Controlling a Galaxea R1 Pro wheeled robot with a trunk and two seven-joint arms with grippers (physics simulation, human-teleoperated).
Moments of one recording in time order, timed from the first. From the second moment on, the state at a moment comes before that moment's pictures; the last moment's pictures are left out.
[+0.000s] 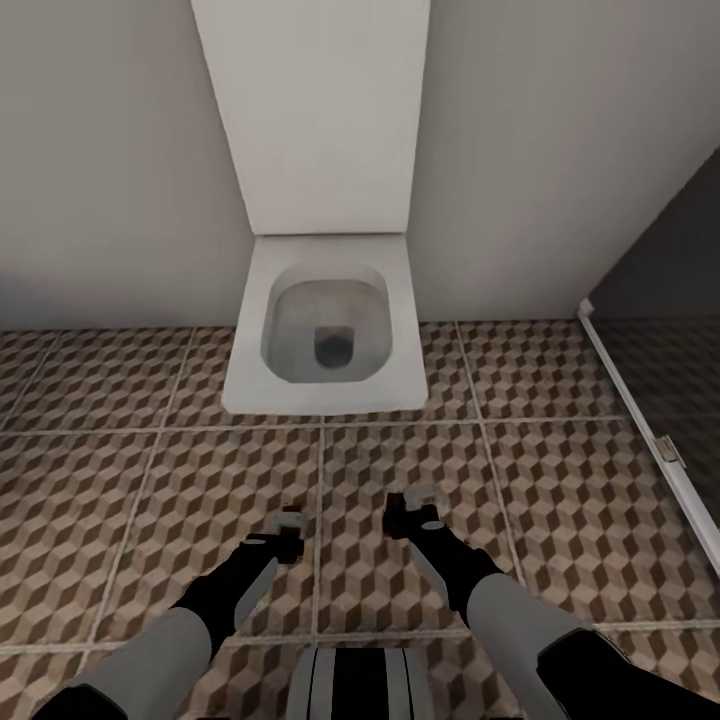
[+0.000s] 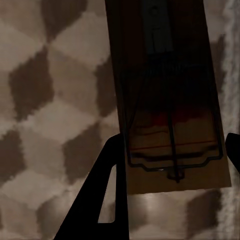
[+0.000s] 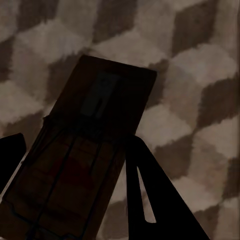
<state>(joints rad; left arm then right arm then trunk) -0.71 -0.04 -0.39 -0.49 0.34 0.32 0.25 -0.84 0.17 0.34 -0.28 -0.14 0.12 -0.15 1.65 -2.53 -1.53</state>
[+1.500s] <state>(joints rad) -0.71 -0.04 -0.41 -0.49 0.34 0.32 0.25 -0.84 0.17 0.34 -0.28 -0.14 0.12 -0.15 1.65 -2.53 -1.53</state>
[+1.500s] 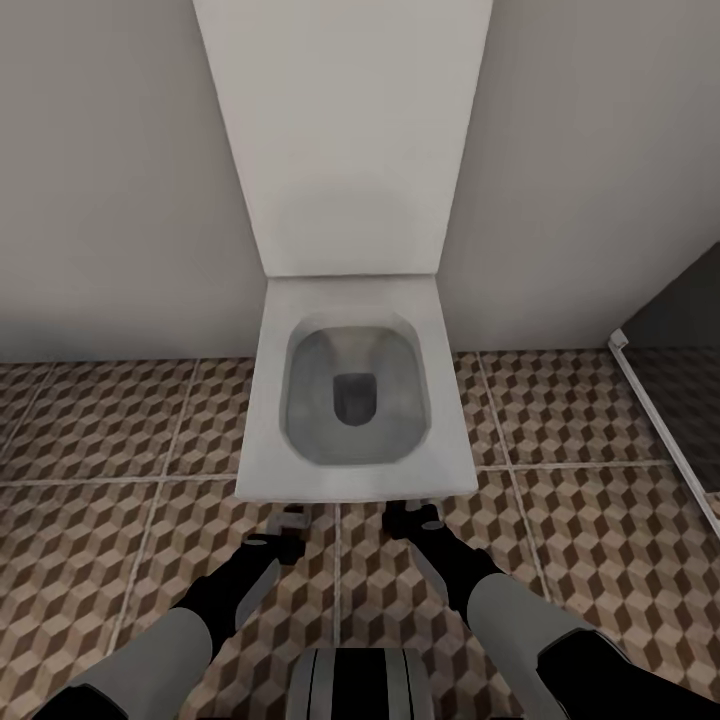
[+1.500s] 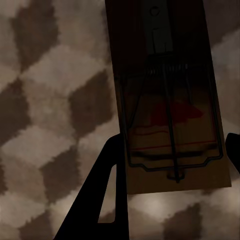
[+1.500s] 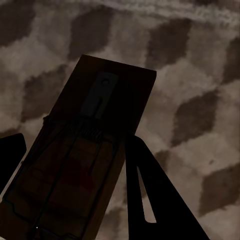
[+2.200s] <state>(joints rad) -0.71 -0.04 -0.41 -0.49 0.34 0.32 0.25 -0.84 0.17 0.34 -0.28 -0.14 0.12 -0.15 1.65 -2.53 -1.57</state>
